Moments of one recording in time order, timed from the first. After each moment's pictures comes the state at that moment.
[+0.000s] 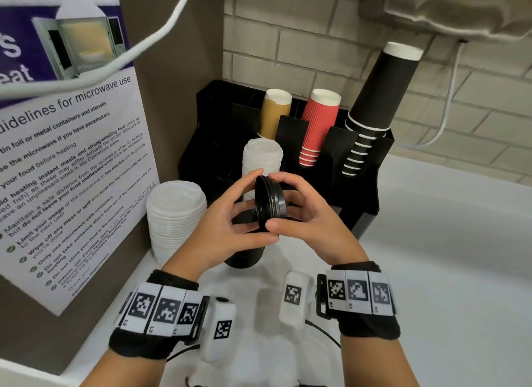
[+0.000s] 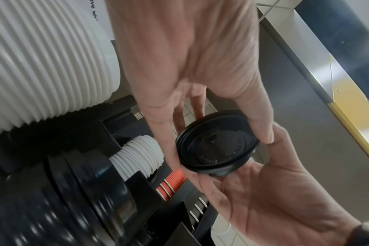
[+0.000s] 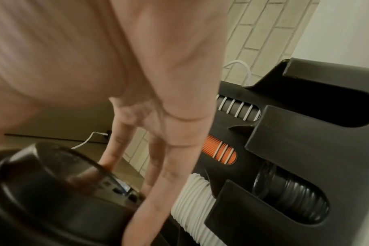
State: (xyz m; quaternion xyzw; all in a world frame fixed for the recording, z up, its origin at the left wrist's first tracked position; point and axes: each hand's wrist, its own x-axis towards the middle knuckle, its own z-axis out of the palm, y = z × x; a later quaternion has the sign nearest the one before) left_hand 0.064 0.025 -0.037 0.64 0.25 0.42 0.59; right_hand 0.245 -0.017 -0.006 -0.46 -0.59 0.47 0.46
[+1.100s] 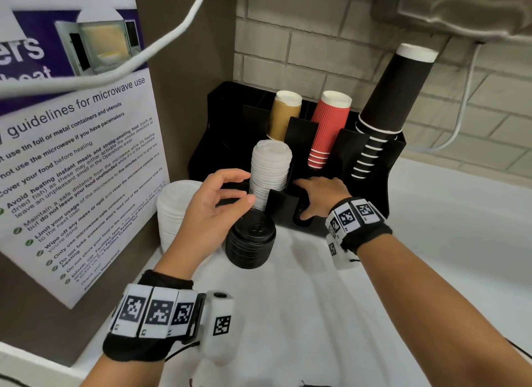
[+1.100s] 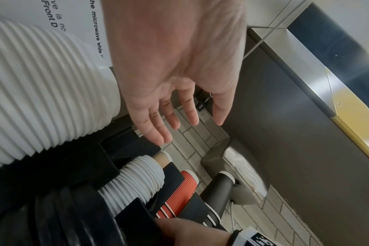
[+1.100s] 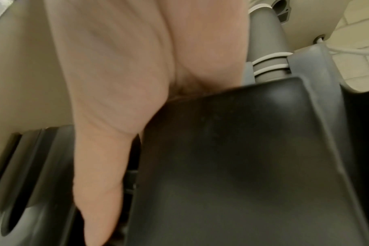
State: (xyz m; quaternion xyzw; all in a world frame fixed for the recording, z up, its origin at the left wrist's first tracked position) left_hand 0.050 0.031 -0.029 0.62 0.35 0.51 0.48; right_hand 0.296 0.093 -0.029 -0.69 -0.71 0.01 -0.12
